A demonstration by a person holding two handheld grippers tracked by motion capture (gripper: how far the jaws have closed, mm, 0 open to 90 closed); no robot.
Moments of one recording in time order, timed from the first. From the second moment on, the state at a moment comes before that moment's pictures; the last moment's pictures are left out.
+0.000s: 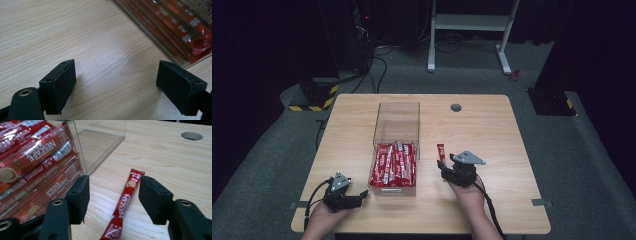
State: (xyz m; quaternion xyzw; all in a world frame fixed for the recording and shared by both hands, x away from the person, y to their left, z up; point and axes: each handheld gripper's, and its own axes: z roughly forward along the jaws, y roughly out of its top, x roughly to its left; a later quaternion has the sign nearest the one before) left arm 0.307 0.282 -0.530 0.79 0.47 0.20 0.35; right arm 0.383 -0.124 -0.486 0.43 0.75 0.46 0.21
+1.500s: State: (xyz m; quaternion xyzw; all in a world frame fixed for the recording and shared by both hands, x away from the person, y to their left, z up) left arm 0.307 0.282 -0.530 0.79 0.46 0.21 0.35; right arm 0.350 -0.248 -0.522 0.51 0.75 0.34 0.24
